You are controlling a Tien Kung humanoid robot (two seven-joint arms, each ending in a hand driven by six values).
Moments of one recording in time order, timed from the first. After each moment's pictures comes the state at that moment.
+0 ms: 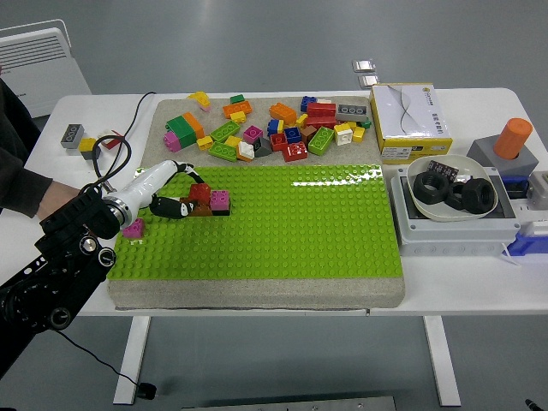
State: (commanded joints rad) left arm -0.54 0.19 -1.02 -1.05 1.87 -0.13 0.11; right arm 0.14 -0.10 1.67 0.18 -1.78 -0.10 -0.27
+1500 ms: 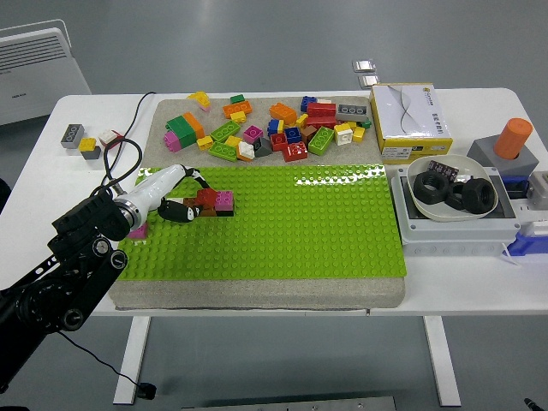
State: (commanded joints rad) left arm -0.54 0.16 -1.02 -1.03 1.92 -0.13 0.12; right arm 0.14 -0.10 1.67 0.18 -1.79 -0.10 -0.27
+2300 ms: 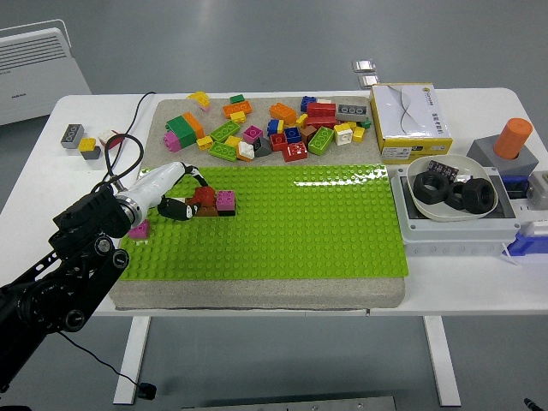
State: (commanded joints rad) left arm -0.54 0.16 -1.03 -1.06 1.98 -0.15 0.17; right arm 0.14 -0.10 1.67 0.18 -1.78 -0.10 -0.27
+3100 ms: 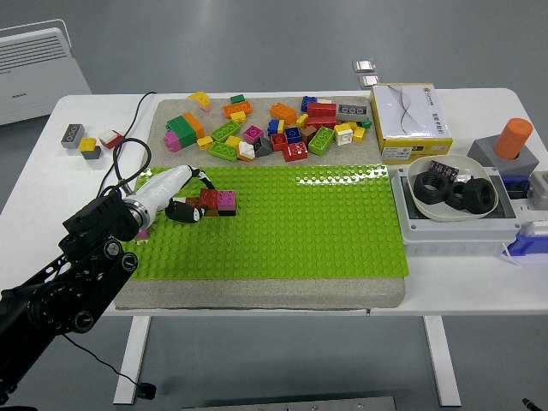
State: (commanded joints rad) left arm -0.54 0.13 -1.01 -1.03 1.96 -0.11 0.16; right arm 0.14 -0.09 1.66 0.18 -1.78 -0.10 -0.27
